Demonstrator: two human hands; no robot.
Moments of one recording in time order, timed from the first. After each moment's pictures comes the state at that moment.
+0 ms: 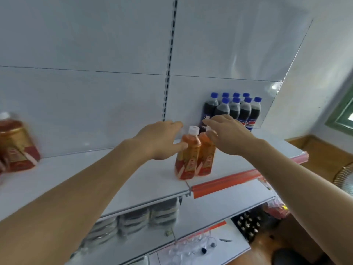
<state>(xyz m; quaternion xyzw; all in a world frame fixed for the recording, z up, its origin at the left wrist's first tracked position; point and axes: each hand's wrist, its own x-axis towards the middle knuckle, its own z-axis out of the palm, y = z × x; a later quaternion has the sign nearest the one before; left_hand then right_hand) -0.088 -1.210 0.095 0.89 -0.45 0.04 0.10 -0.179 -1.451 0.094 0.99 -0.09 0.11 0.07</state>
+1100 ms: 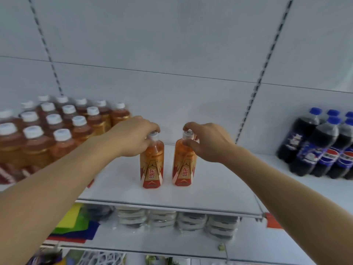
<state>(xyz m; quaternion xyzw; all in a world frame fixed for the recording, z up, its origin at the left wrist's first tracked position) -0.054 -0.983 0.097 0.97 -0.22 0.06 0.05 -0.055 -1.243 0.073 0.97 0.18 0.15 -0.06</state>
